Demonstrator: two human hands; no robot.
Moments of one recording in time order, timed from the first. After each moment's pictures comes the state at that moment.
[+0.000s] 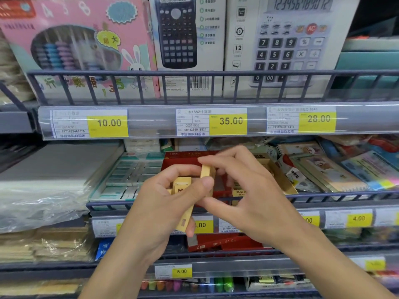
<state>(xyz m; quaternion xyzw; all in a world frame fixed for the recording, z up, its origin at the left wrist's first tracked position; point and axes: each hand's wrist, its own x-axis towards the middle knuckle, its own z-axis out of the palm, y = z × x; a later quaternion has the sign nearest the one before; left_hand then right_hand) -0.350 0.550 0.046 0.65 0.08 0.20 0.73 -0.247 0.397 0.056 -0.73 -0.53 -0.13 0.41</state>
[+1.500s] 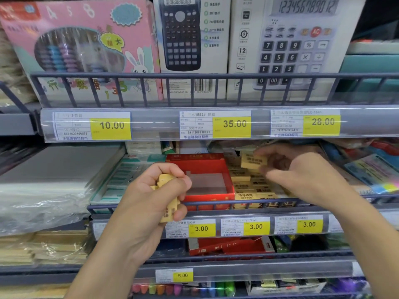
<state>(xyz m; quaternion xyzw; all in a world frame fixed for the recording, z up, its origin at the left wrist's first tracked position) -0.350 0.568 0.048 0.58 0.11 0.22 0.78 -0.166 0.350 0.072 -0.87 -0.35 -0.05 0.34</state>
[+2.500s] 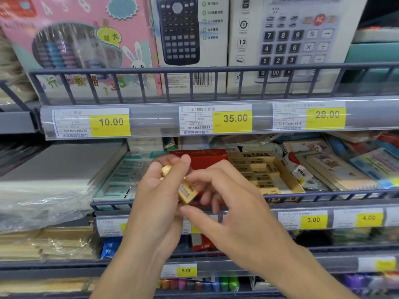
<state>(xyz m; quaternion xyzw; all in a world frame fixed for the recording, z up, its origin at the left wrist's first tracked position) -0.337 0.543 0.051 0.48 0.11 0.29 0.82 -0.277 0.414 0.043 -0.70 -0.53 -0.08 0.47</state>
